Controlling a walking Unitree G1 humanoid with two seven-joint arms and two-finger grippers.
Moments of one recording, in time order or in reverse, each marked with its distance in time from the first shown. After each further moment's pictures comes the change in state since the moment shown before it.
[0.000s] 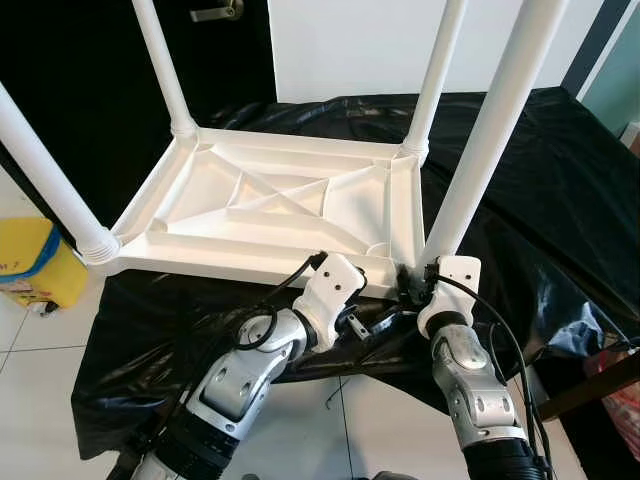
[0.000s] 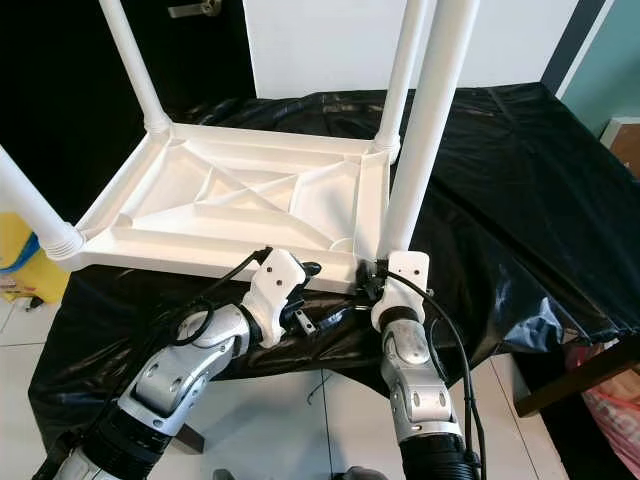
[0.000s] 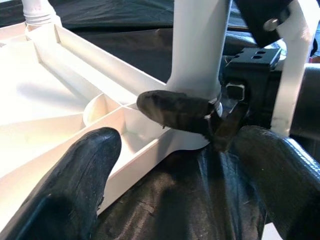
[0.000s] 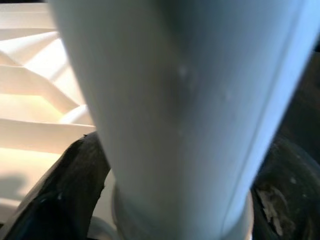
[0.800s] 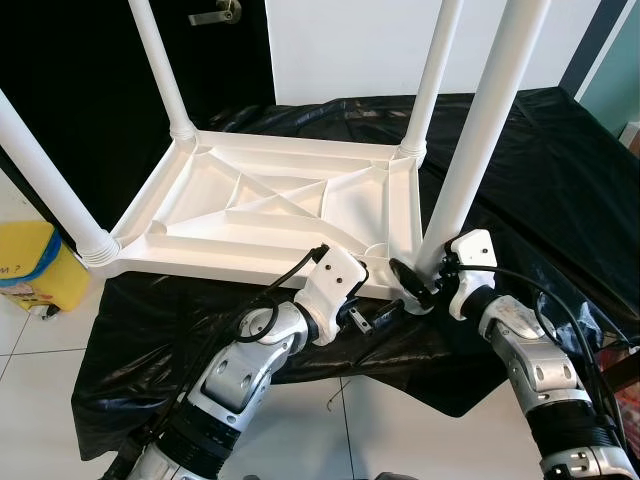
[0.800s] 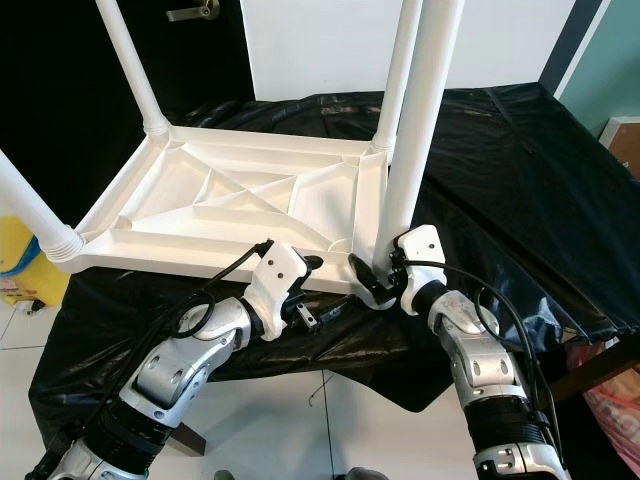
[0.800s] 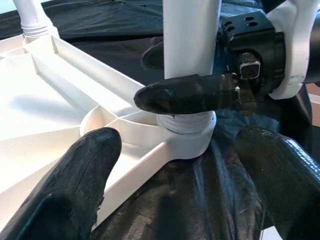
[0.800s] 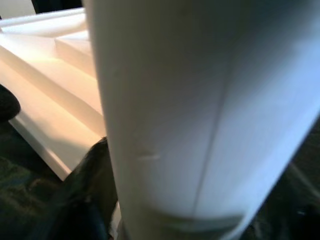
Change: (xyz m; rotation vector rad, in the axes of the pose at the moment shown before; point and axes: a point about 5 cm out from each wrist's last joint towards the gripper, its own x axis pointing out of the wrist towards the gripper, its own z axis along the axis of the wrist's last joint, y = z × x) left arm 0.003 0.004 0.005 0.009 -0.009 -0.004; right arm 0.021 -0.031 0.022 -0.213 -0.026 0.528
